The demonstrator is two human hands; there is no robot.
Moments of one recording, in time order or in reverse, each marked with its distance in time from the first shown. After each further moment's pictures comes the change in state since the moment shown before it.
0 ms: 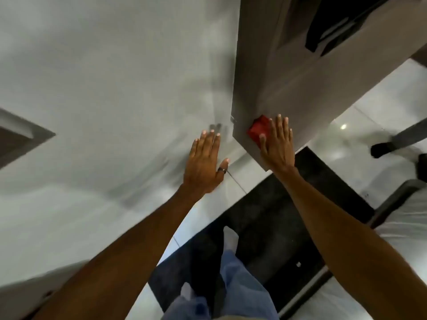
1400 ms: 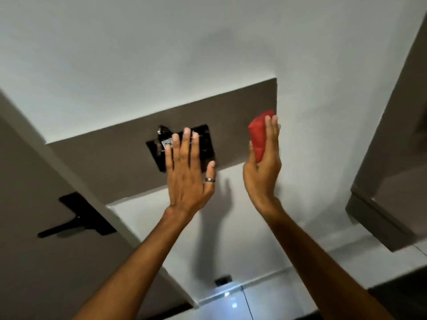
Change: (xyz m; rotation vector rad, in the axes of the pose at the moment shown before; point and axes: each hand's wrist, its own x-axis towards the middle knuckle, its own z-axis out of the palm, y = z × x) left_hand -0.314 -0.215 -0.306 0.401 0.976 -0.231; right_hand -0.245 -0.519 -0.057 1.045 0.533 -0.535
